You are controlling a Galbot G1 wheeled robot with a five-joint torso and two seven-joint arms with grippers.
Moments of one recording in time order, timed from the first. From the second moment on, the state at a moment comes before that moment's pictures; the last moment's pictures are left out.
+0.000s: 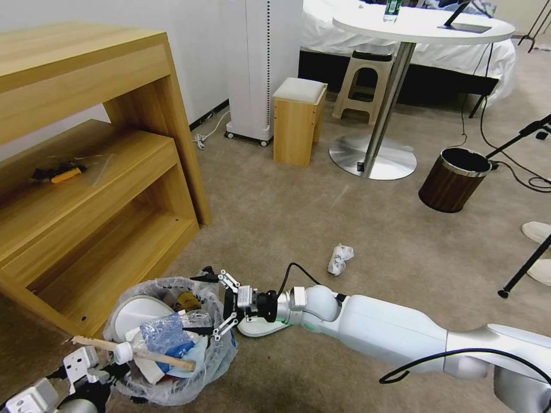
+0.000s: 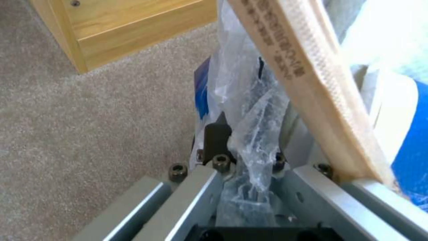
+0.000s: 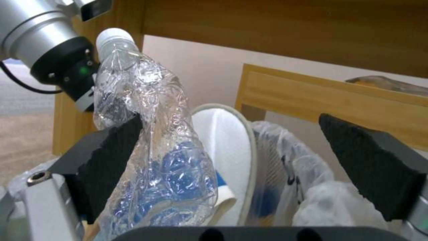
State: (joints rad) left arm 1.97 -1.33 -0.88 -2.40 -1.00 0.50 -0.42; right arm -0.34 1.08 -0.90 1.46 0.73 0.65 -0.53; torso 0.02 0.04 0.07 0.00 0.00
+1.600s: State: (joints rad) left arm 1.96 -1.33 -0.85 -2.40 -1.01 0.50 -0.43; right arm -0.30 1.04 -0.96 1.50 0.76 0.64 -0.53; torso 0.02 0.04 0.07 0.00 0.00
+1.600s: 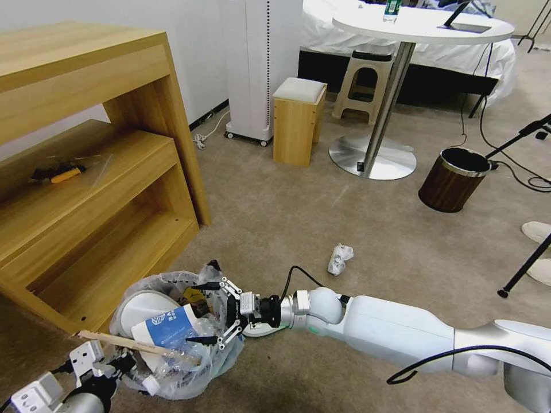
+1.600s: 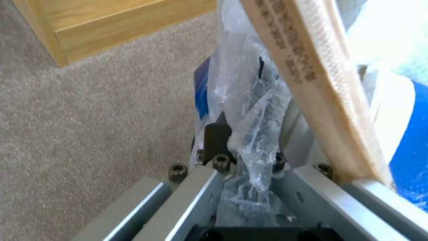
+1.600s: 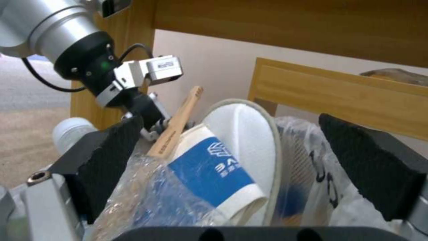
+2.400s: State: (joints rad) left arm 1.95 -1.33 -0.84 -2.37 -1.00 0.50 -0.42; right arm -0.29 1.05 -0.94 1.51 0.83 0.63 -0.50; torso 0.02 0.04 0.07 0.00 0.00
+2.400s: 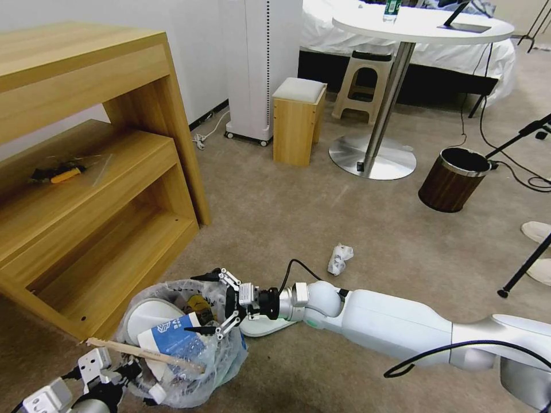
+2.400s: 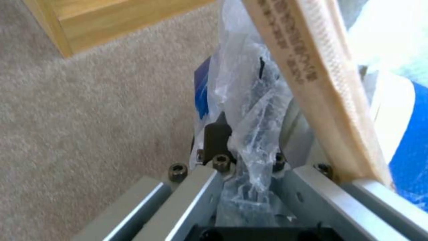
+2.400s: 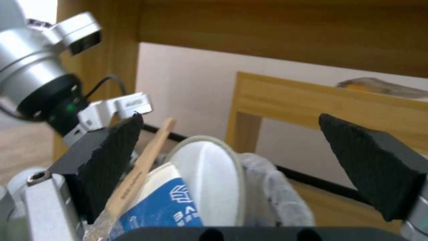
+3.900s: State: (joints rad) left arm 1.99 -1.31 -0.93 -2.40 -0.98 0.45 -0.41; right arm -0.64 0.86 -0.37 1.46 0.72 0.59 -0.22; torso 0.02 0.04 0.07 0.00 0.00
